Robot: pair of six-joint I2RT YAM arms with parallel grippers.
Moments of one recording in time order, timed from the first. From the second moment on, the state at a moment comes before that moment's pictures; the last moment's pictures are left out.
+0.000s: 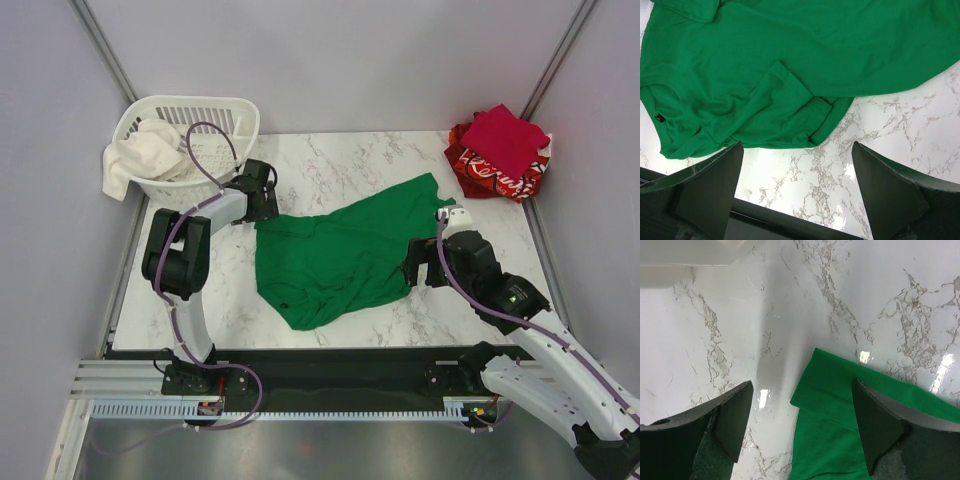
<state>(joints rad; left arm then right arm) -0.27 1.95 1.32 -0.39 -0.32 -0.40 0.59 0.74 0.80 -0.67 0.18 0.37</state>
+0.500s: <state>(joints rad) -0.27 1.92 1.25 -0.35 -0.16 -0.40 0.59 0.75 0.80 -0.67 0.18 0.37</state>
